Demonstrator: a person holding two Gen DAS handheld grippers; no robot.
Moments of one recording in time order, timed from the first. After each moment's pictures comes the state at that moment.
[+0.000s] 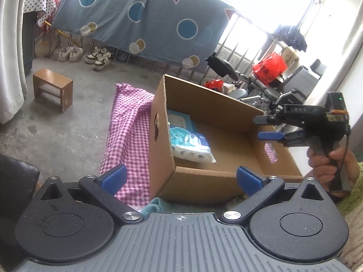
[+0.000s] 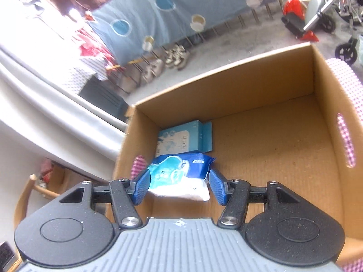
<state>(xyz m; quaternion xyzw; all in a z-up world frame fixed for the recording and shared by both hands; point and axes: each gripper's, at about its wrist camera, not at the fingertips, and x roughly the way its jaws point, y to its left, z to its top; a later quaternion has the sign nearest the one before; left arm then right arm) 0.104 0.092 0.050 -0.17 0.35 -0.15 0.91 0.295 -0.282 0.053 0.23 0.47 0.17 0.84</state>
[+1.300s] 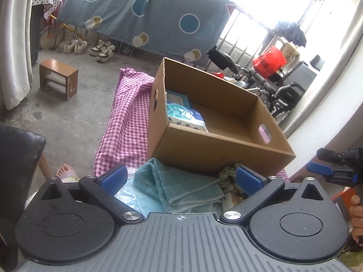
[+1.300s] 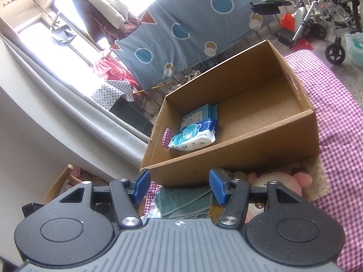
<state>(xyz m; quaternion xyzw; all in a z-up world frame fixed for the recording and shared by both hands) 0.043 0.086 0.038 -0.17 0.36 -0.14 0.91 0.081 -0.342 0.078 0.29 0.37 0.21 0.86</state>
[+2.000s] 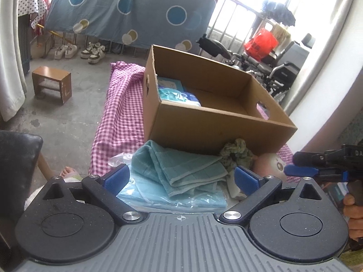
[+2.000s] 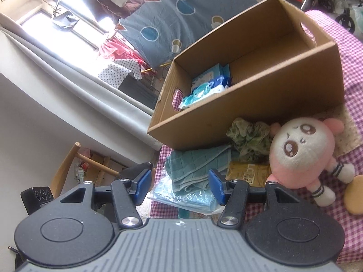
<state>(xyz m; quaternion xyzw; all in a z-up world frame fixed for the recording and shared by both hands) 0.034 0.066 0.015 -0.11 0.37 -0.17 0.91 0.058 -0.306 0.038 0.30 0.40 0.25 0.83</state>
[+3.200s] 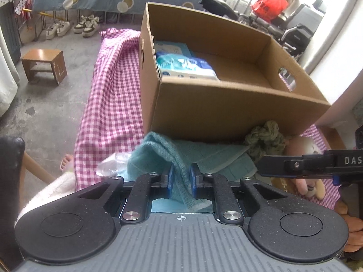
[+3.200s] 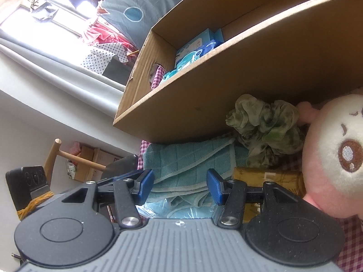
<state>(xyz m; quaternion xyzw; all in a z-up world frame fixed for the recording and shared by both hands) 0.105 0.050 -0.017 -0.06 0.45 -0.17 0.87 0.127 -0.250 -0.038 0.31 0.47 0.24 0.79</state>
